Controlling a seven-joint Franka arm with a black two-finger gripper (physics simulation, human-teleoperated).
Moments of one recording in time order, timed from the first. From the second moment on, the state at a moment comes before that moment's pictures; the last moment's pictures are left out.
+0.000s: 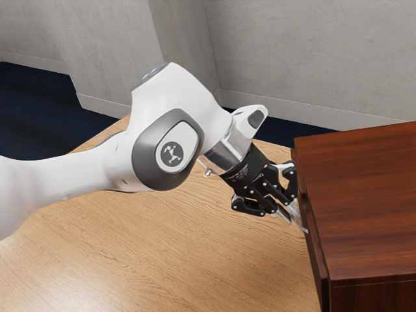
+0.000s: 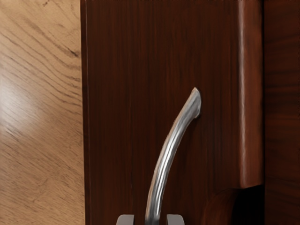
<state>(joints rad) -0.18 -0.02 -0.06 -1.88 -0.46 2.23 -0.64</state>
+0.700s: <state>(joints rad) -0.18 -0.05 -0.02 -1.92 -0.45 2.22 -0.64</state>
